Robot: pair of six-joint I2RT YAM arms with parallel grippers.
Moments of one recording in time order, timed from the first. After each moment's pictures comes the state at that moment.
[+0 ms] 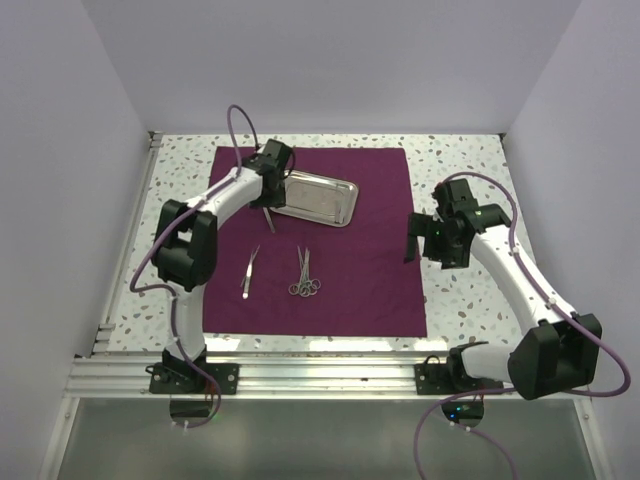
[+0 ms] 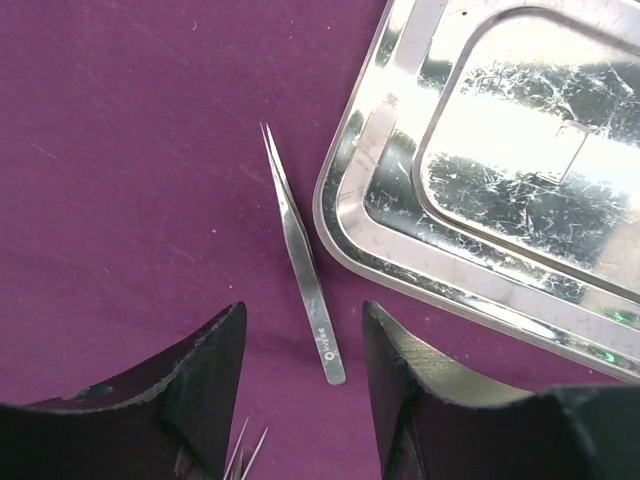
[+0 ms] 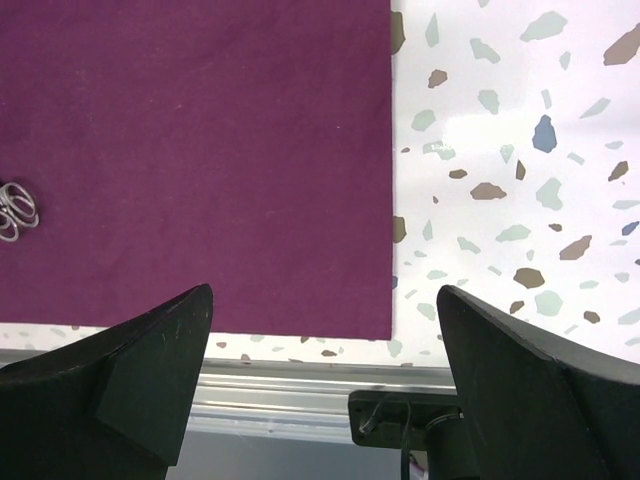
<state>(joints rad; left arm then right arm) -0.39 2.06 1.65 -0.68 -0.34 -0.43 0.22 1.27 1.10 -1.01 -0.02 0.37</state>
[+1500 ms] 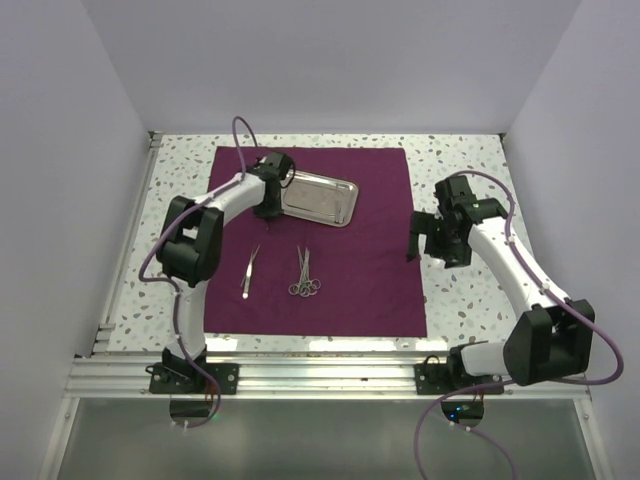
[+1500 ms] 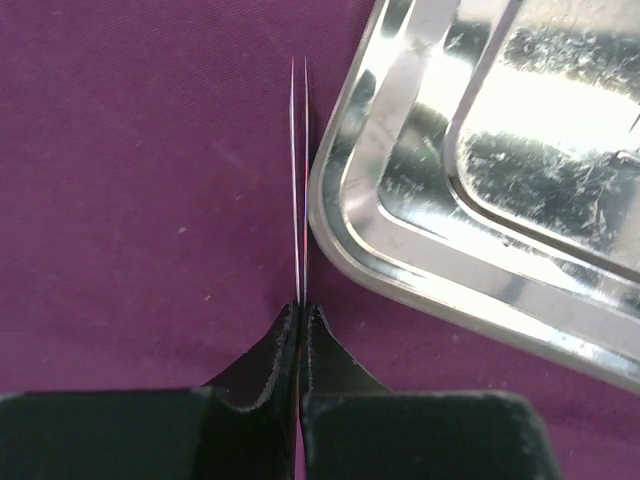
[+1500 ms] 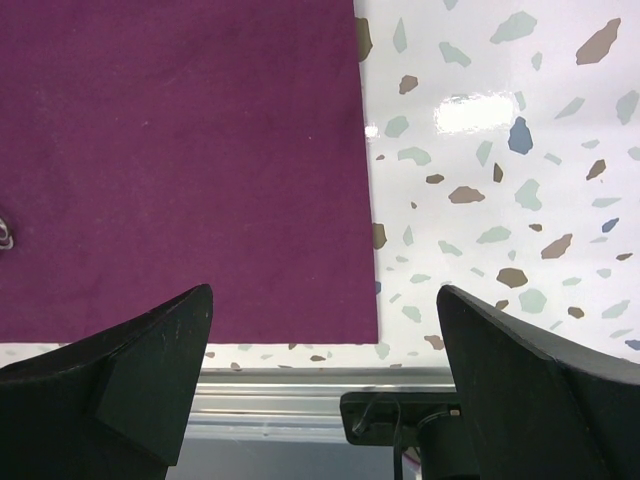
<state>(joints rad) -0.39 2.12 1.59 -0.63 -0.32 -0.43 0.19 1.33 1.11 -1.02 0.01 0.36</state>
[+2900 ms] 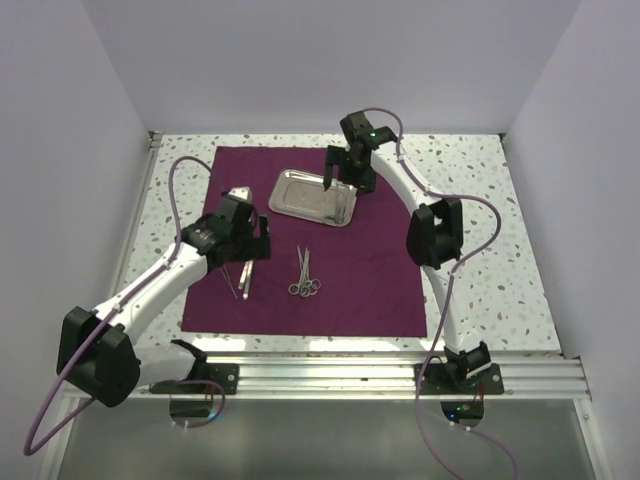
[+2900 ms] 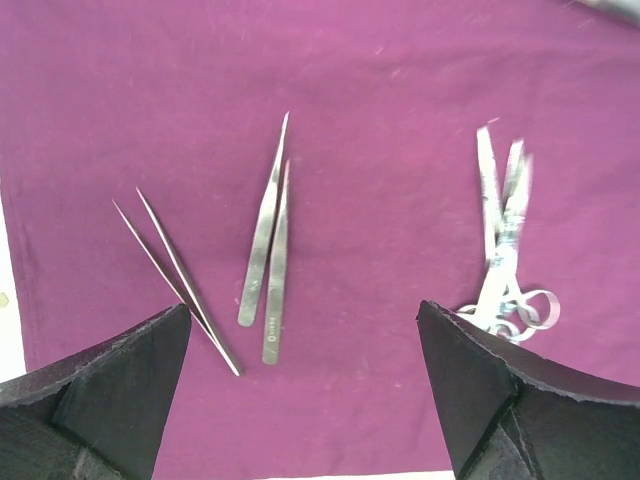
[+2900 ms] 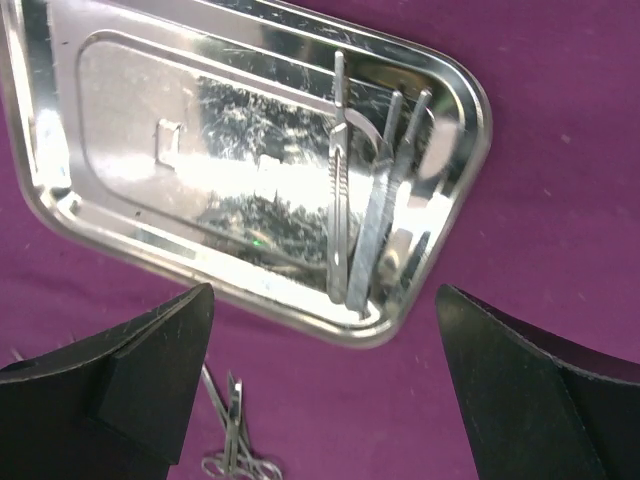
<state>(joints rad) -0.45 1.26 0.91 -0.63 -0.22 -0.47 0.42 2.43 2.38 -1.05 -0.04 0.51</state>
